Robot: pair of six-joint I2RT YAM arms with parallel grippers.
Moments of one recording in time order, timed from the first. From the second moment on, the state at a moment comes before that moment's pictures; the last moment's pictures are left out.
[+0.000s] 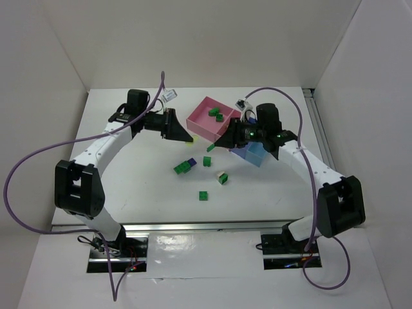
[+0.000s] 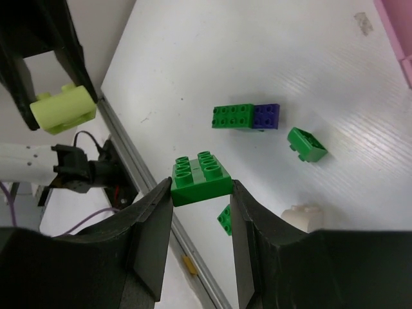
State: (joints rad) left arm -0.21 1.63 1.34 -0.39 1.26 -0.26; right arm 0.34 1.42 1.05 -0.15 -0.75 0.41
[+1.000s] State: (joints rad) left arm -0.29 1.58 1.41 -0.63 0.51 -0.32; right arm 0.36 2.10 1.78 -0.39 -0.06 0.43
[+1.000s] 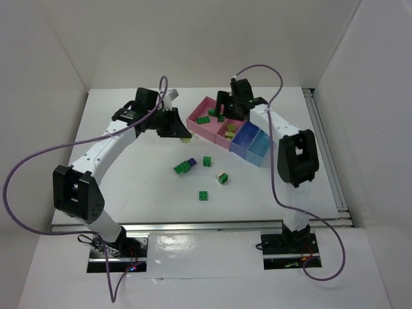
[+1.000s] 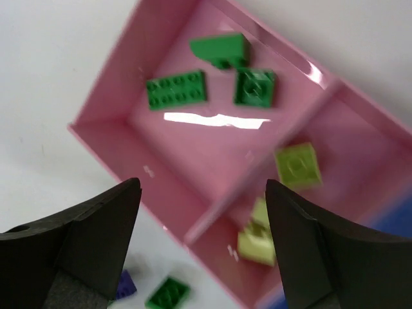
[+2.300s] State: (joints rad) left arm -0.57 2.30 2.22 -0.70 0.29 -0.47; right arm 0.25 1.04 0.87 -0.46 0.09 0.54
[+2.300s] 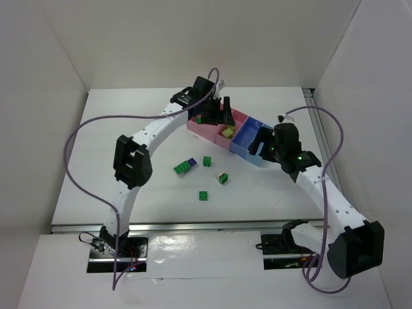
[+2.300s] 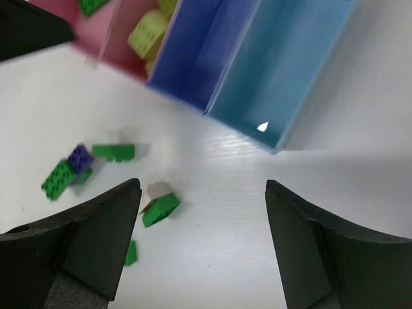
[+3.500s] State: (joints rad) left arm -0.40 1.70 1.58 -0.70 0.20 -0.40; right arm 0.67 1.60 0.87 -0.28 -0.05 0.19
